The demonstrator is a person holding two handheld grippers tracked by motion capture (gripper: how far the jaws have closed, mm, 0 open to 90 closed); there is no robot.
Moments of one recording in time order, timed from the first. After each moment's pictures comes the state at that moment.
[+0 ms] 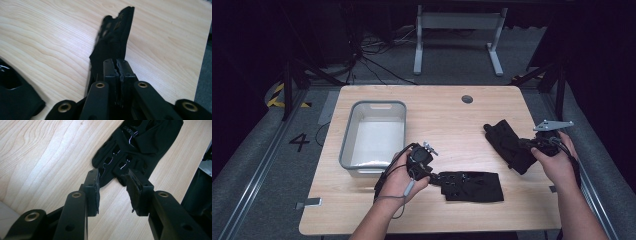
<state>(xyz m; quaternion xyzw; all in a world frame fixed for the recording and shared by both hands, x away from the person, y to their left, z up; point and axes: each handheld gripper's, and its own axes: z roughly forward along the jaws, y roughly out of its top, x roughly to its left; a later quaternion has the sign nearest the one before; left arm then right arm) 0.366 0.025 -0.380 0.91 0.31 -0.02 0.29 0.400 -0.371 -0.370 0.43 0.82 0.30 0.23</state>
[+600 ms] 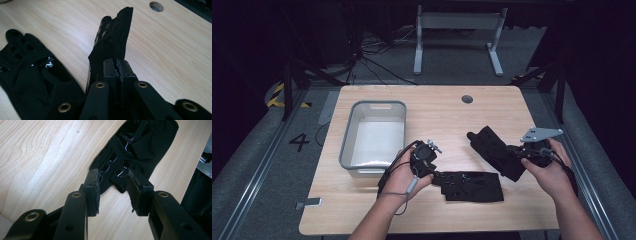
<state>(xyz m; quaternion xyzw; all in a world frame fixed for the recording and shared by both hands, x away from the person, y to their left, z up) 0.371 0.017 -0.377 0.91 0.30 -0.02 0.29 0.364 -0.319 -0.350 0.34 0.86 0.30 0.22</state>
